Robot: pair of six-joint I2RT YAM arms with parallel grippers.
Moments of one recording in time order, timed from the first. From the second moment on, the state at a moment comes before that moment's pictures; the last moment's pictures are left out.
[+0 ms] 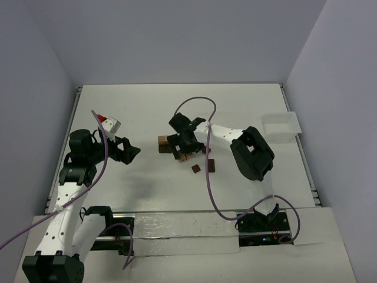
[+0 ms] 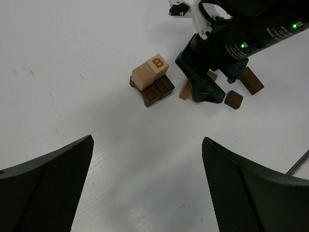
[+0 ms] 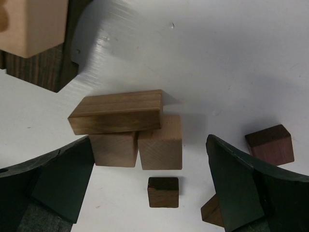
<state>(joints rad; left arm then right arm) -0.04 0.77 0.68 -0.35 0.61 0.09 0.77 2.03 1.49 -0.69 0.09 0.36</state>
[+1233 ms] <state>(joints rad) -0.04 0.78 0.68 -0.35 0.61 0.09 0.75 2.00 1.46 -0.70 0.09 0.45</state>
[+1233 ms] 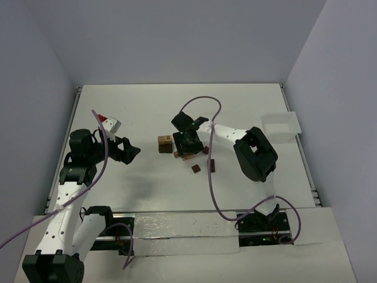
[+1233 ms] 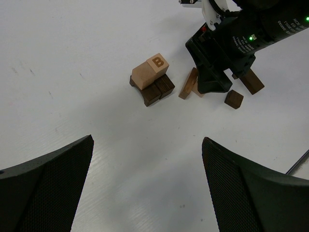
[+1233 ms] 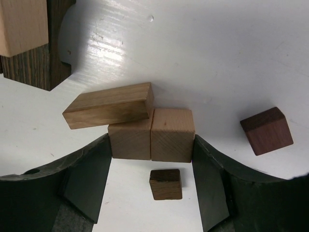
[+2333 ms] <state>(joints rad) -0.04 0.77 0.68 -0.35 0.58 0.08 0.86 2.00 1.76 -0.82 0.10 0.66</state>
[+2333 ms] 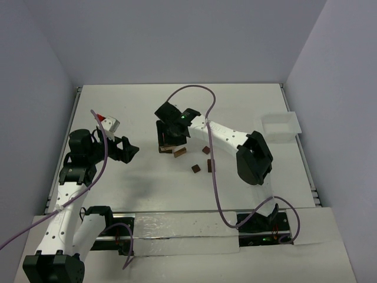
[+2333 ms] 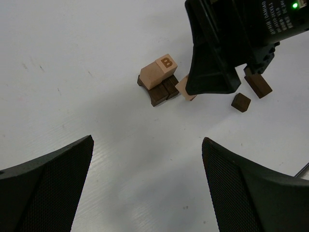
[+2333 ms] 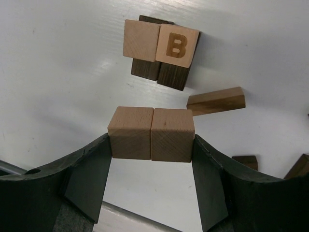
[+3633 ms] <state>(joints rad) -0.03 0.79 0.68 -0.34 0.57 0.07 0.88 2.22 1.95 -0.86 0.19 0.75</state>
